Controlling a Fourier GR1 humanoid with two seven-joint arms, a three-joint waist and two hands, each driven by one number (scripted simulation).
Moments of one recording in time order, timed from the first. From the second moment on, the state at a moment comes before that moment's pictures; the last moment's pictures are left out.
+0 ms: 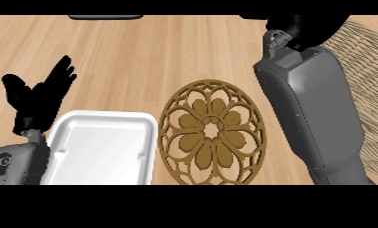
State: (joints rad) left arm -0.21 0.28 0.17 -1.39 0.06 -0.05 0.23; right arm -0.98 -0.08 0.10 -1.47 1.42 -0.14 1.17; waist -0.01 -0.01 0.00
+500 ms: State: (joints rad) left arm -0.20 0.28 0.18 -1.39 0.07 -0.07 0.22; right arm -0.71 -0.12 -0.02 -1.70 1.39 -0.07 1.08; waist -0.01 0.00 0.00
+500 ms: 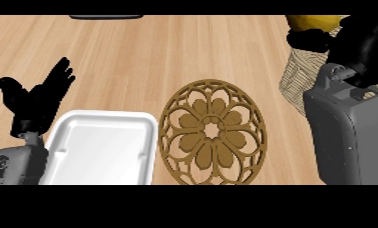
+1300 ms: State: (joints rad) left arm -0.22 0.26 0.18 -1.39 0.06 -0.07 0.23; right arm -0.51 -0.16 -0.23 -1.68 1.31 -0.27 0.98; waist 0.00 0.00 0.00
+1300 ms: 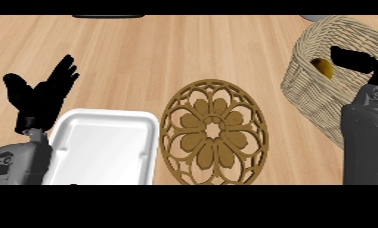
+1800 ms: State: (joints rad) left arm -0.21 0.26 0.19 -1.38 0.05 -0.07 0.23; right arm -0.47 -0.18 -0.33 -1.76 1.20 -0.41 0.91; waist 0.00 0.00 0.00
